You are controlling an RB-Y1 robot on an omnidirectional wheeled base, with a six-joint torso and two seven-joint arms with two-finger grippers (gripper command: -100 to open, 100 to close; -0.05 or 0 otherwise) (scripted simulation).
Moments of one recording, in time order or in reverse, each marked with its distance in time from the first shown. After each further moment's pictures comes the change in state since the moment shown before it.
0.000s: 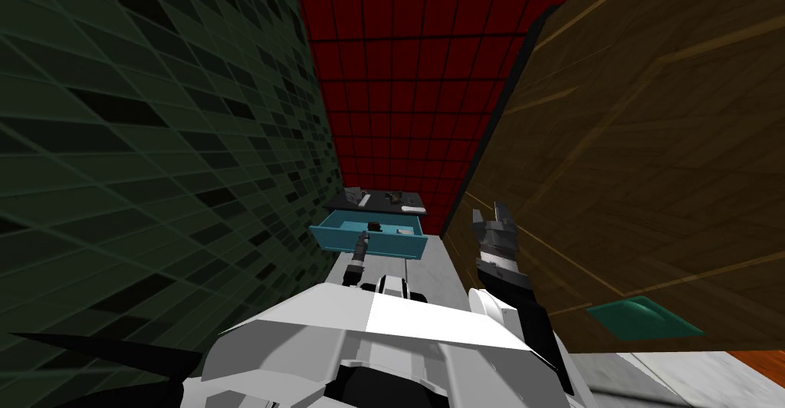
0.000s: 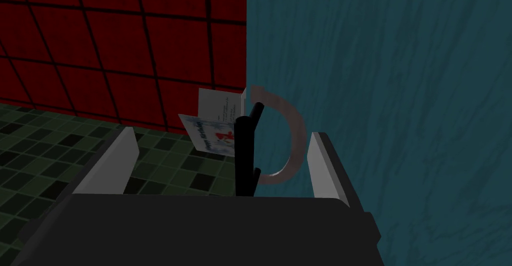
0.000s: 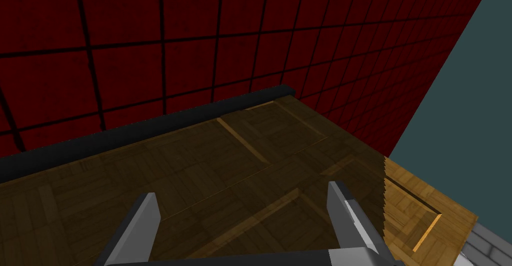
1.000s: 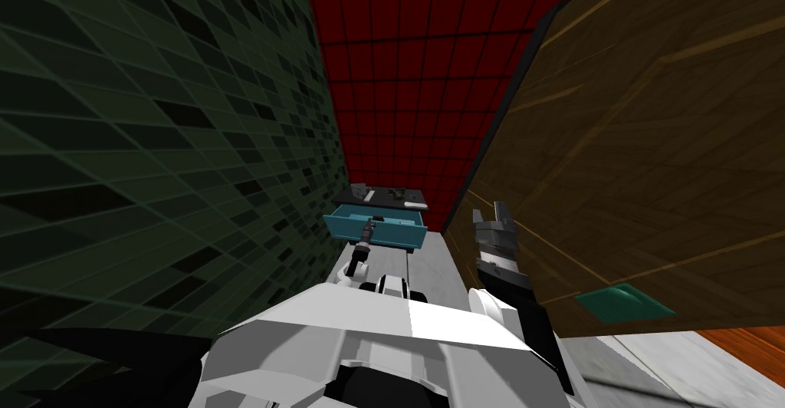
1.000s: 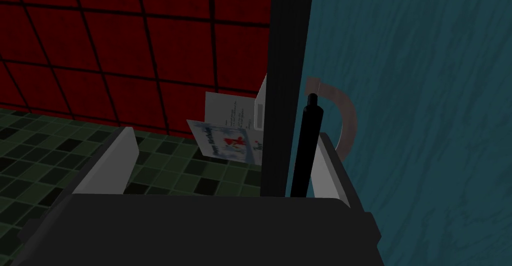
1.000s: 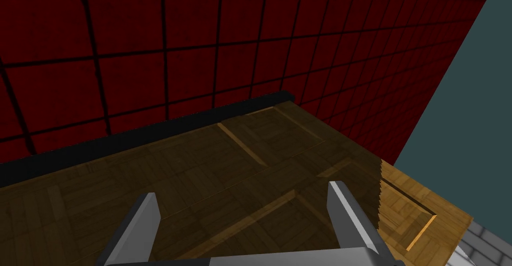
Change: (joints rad) left arm -0.134 0.000 0.015 -0.080 0.006 0.207 -0.009; right arm 0.000 0.000 0.000 0.000 0.000 0.000 0.000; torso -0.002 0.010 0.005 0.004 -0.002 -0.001
